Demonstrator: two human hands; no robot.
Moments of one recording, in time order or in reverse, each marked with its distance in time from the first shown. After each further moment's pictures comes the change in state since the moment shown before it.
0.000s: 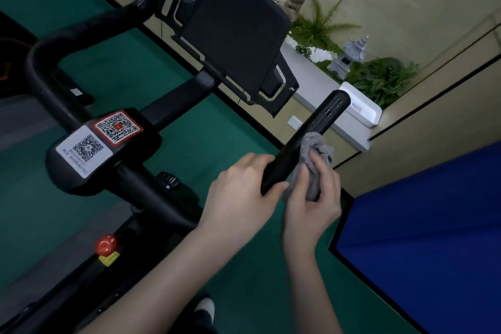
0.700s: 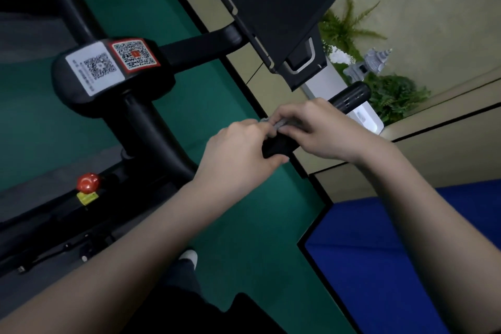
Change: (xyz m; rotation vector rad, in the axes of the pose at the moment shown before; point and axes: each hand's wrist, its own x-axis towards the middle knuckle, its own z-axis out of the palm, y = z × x) left_hand -0.002 0.004 0.002 0.015 0.095 -0.146; right_hand 0.125 -0.048 0.017 -0.579 -1.557 -0.621
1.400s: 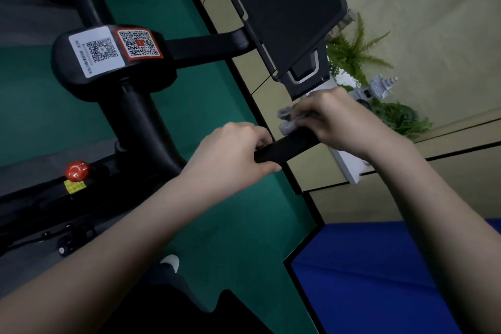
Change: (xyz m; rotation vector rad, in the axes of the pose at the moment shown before) left_hand 0.006 0.000 -0.002 -0.043 -0.054 -0.008; right_hand 0.013 0.033 -0.025 -0.179 0.048 -0.055
